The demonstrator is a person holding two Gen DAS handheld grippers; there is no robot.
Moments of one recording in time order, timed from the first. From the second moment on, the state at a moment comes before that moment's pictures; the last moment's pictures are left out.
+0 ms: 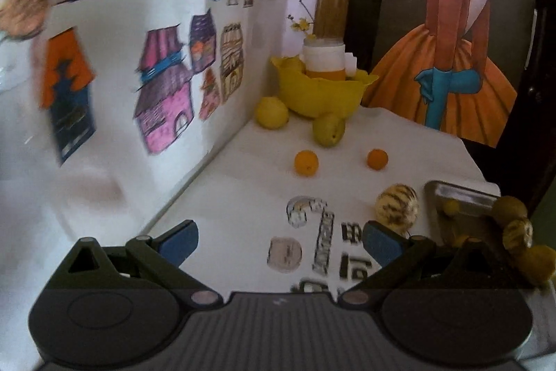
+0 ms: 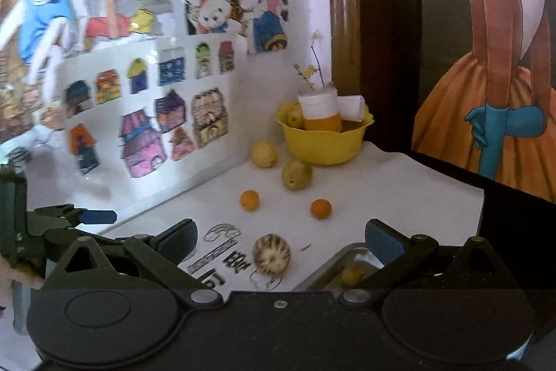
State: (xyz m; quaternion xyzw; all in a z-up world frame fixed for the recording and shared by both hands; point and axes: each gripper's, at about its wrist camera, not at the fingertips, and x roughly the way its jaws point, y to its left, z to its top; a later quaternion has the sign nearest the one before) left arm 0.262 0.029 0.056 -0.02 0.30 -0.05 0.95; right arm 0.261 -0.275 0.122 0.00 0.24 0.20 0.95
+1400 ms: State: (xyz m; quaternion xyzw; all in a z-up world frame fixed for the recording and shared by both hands) left arm 0.347 -0.029 -0.001 -0.08 0.31 -0.23 0.92; right arm 0.496 -0.262 0.017 0.13 0.43 0.19 0.87
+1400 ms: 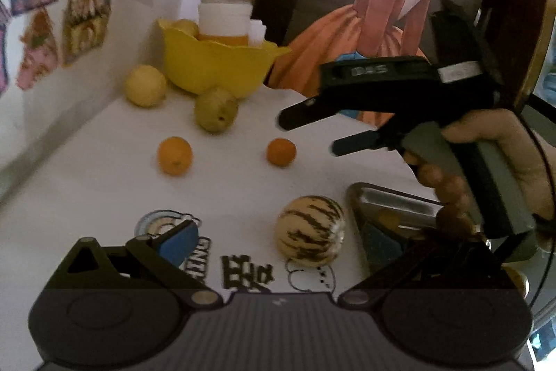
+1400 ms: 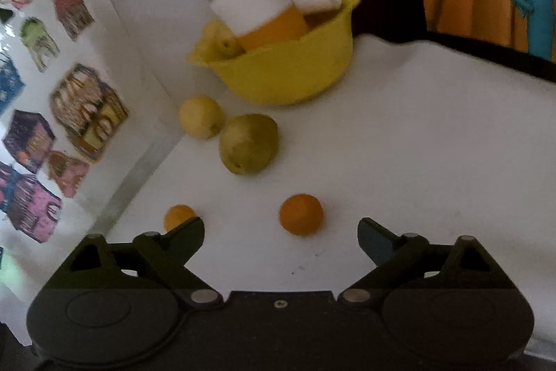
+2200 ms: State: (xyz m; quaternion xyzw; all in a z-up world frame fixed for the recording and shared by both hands) left arm 0.365 -0.050 -0.013 -0.09 0.34 -0.24 0.91; right arm 0.515 -0.240 -0.006 0.08 0.43 0.19 0.88
